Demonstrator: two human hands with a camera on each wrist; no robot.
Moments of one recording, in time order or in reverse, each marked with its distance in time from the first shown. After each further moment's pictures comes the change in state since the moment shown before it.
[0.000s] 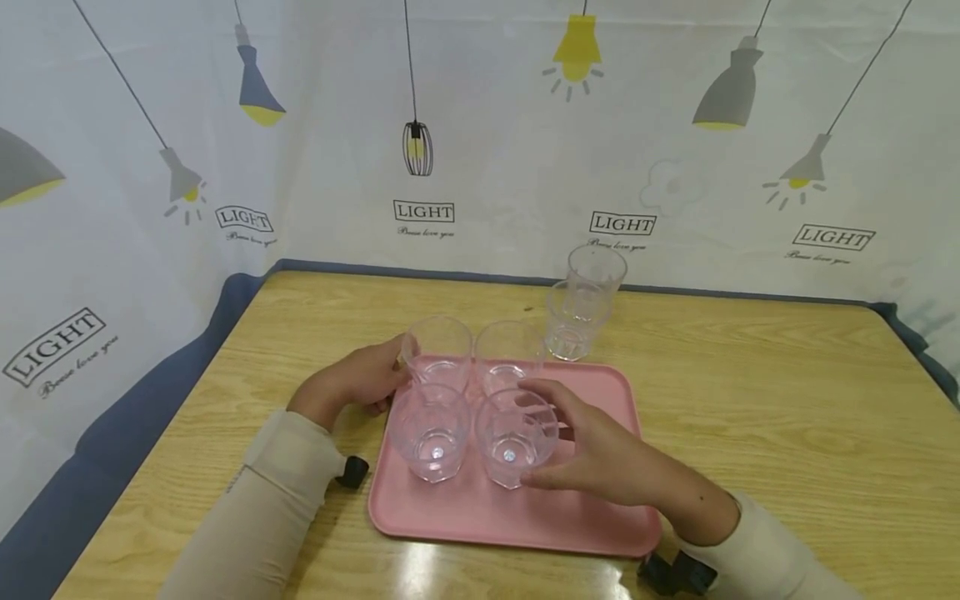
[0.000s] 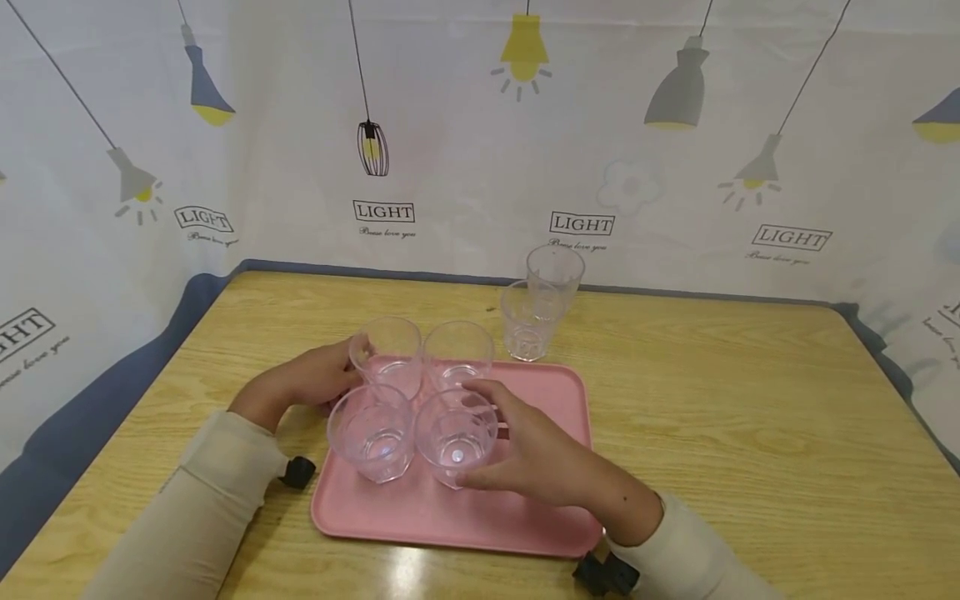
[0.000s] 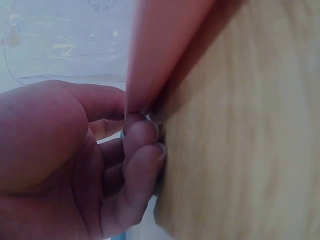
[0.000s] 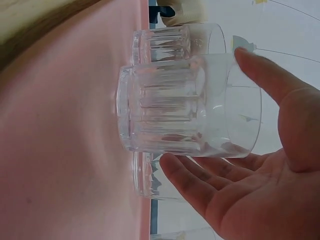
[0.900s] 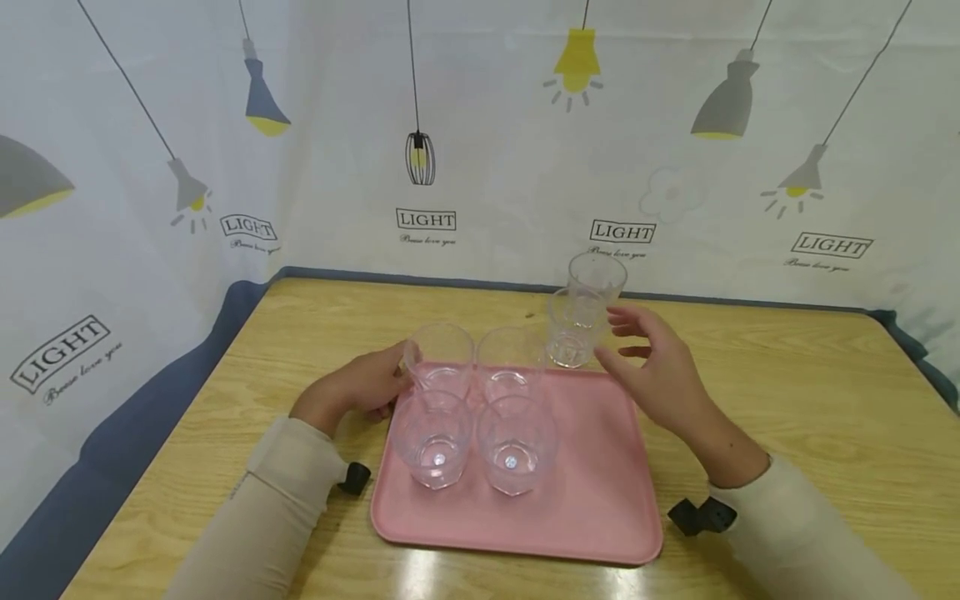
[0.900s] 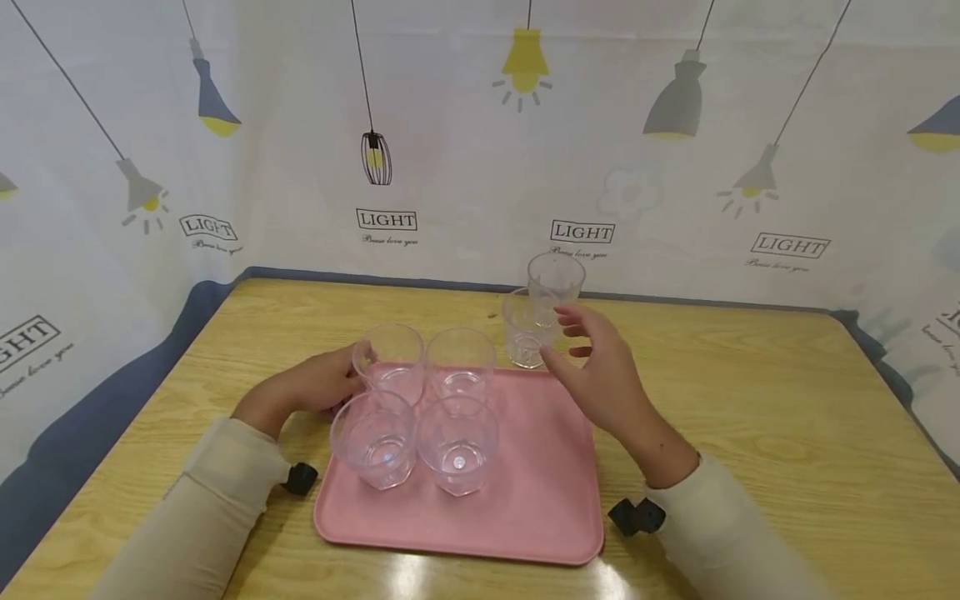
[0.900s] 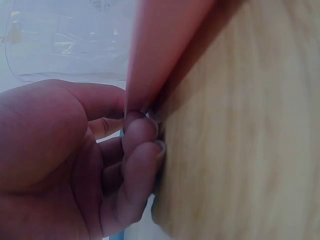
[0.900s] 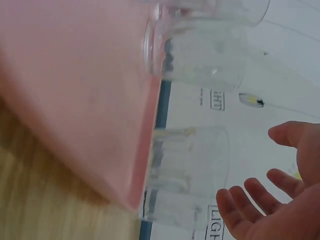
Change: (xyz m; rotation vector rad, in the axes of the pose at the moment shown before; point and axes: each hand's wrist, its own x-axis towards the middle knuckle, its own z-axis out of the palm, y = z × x) left_hand 0.004 -0.005 0.002 -0.013 0.017 -0.013; right_hand 0.016 0.026 -0.069 -0.208 0.544 0.014
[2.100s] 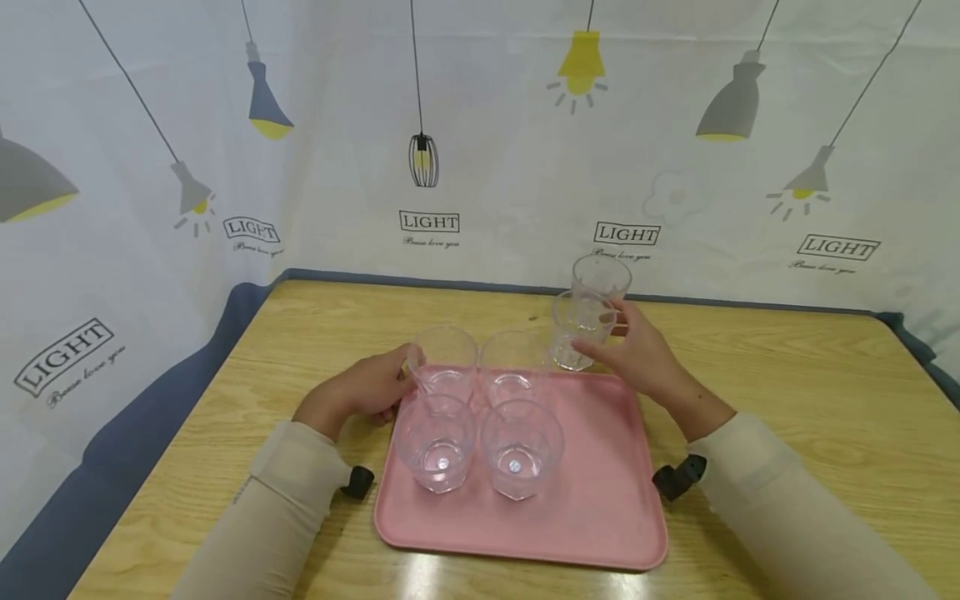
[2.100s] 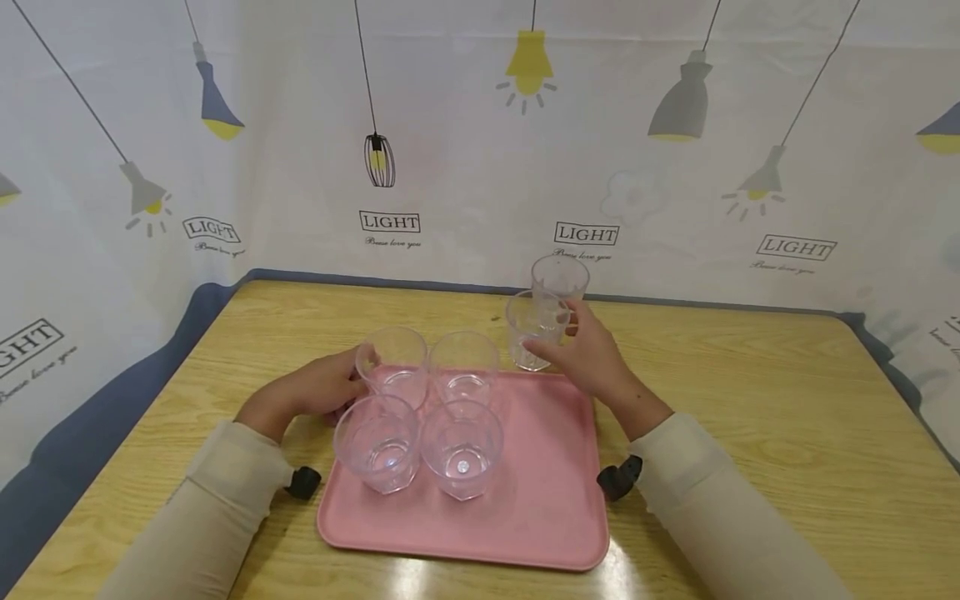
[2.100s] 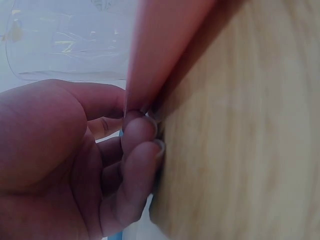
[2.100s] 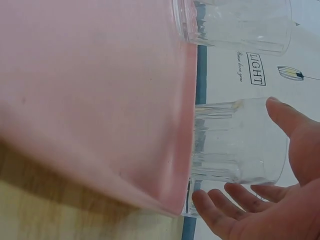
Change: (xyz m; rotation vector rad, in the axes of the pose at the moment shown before) left_hand 0.000 -0.002 0.000 -0.024 0.002 -0.010; right_hand 0.044 0.034 0.016 0.015 -0.204 0.292
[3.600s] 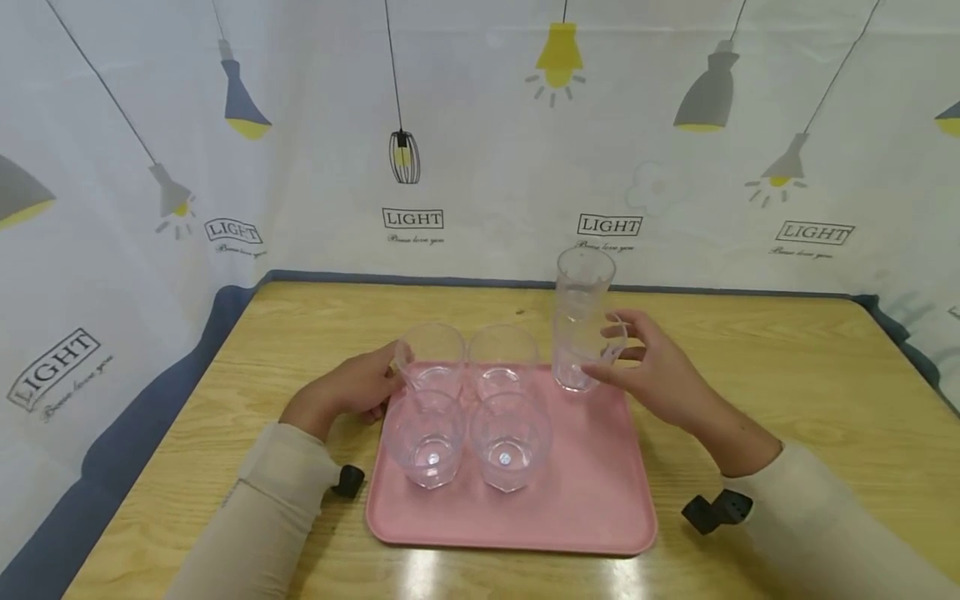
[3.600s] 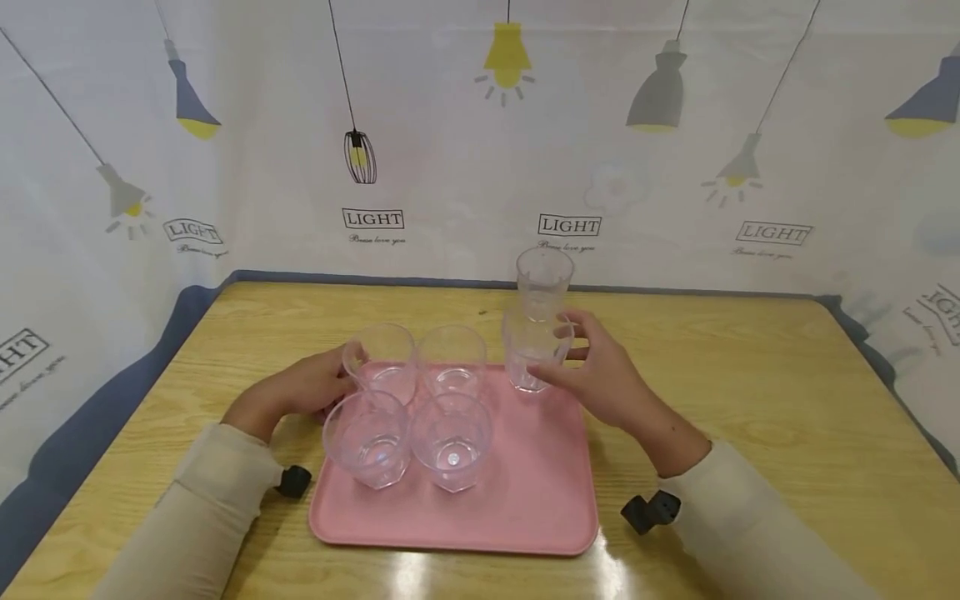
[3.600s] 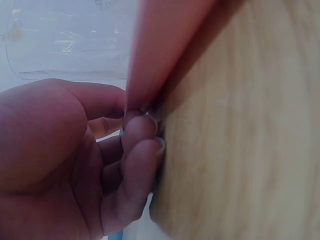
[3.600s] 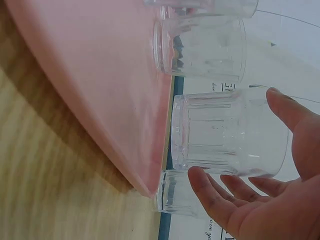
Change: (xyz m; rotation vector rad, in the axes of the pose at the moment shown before) left_hand 0.003 -0.001 0.003 -0.010 -0.003 0.012; right_hand -0.057 -0.009 -0.024 0.066 -0.053 0.009
